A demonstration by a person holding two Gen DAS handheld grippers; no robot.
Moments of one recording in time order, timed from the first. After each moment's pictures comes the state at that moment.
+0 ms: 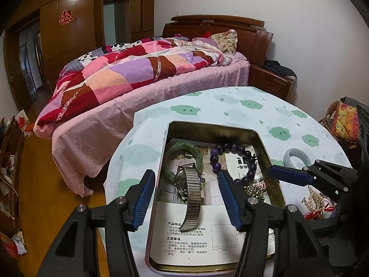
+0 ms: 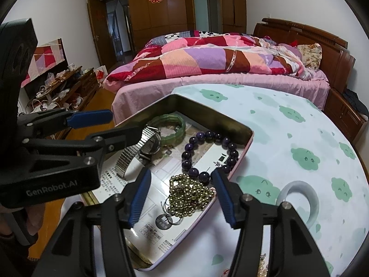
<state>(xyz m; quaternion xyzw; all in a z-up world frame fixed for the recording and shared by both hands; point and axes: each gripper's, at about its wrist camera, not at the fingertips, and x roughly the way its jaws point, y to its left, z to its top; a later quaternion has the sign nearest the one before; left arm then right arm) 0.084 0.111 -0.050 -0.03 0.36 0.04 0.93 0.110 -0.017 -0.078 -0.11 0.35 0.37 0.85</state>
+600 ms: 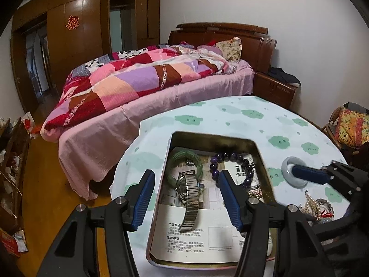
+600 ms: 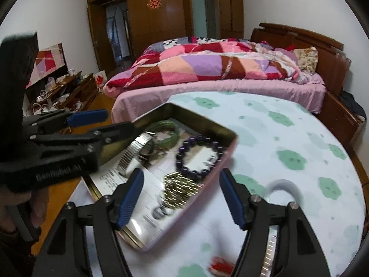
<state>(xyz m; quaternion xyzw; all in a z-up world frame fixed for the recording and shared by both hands) 0.072 0.102 -0.035 -0.03 0.33 0.06 0.94 0.104 -0.046 -0.063 -0.10 0.33 0.36 0.87</state>
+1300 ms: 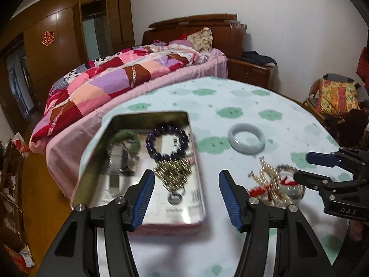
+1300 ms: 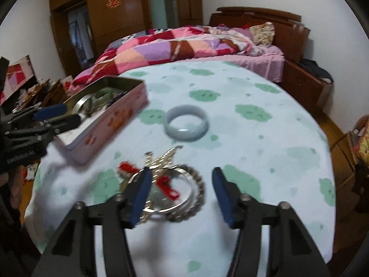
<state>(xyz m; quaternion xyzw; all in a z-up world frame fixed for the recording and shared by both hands) 0.040 0.004 -0.056 0.02 0.35 0.00 0.94 0.078 -0.178 -0.093 -0.07 0.38 0.27 0.88</state>
